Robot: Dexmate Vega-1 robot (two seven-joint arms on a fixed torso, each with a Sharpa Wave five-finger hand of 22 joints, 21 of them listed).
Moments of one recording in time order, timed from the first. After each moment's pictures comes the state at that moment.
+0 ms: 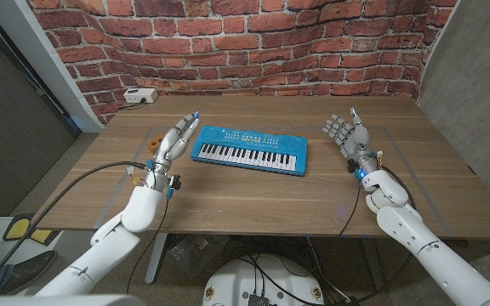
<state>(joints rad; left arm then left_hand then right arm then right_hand) 1.26 0.64 0.20 -1.71 0.10 -0.49 0.41 0.30 -0.02 -0.11 0.10 0.31 0.22 0.04 0.23 0.18 0.26 0.01 0.23 0.18 0.20 -0.01 0.21 0.18 0.11 0.03 0.23 0.18 -1.06 -0.51 -0.25 -1.48 0.86 0.35 0.11 0.21 -0.01 0.26 -0.07 0.18 0.28 0.08 0.21 0.19 0.34 0.15 0.22 0.19 0.23 0.09 0.19 0.19 0.27 0.00 0.44 0.17</state>
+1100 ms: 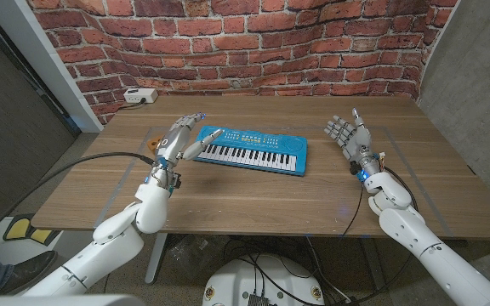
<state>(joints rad) 1.29 0.75 0.28 -1.98 0.55 0.05 0.59 0.31 0.01 -0.12 0.10 0.31 0.32 0.01 0.24 0.18 0.27 0.00 0.22 0.19 0.20 -0.02 0.20 0.18 0.08 0.02 0.20 0.18 -1.07 -0.52 -0.25 -1.47 0.86 0.37 0.12 0.21 -0.01 0.26 -0.08 0.18 0.28 0.08 0.21 0.19 0.34 0.15 0.22 0.19 0.23 0.09 0.19 0.19 0.27 0.00 0.44 0.17</state>
